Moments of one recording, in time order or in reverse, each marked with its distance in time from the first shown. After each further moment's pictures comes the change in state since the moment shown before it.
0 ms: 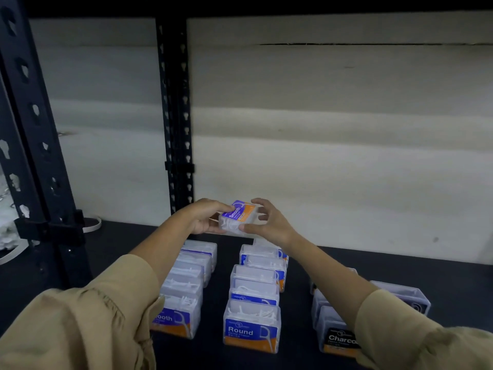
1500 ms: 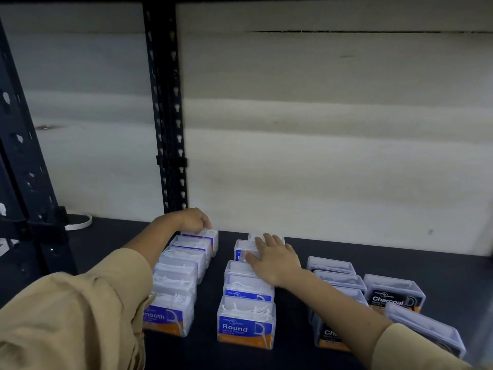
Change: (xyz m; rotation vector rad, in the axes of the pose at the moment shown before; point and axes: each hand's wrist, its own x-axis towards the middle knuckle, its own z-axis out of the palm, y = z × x) left_hand 0.035 -0.029 -0.036 1.072 -0.003 0.029; right_hand -0.051 0.028 0.014 -0.985 -0.222 0.154
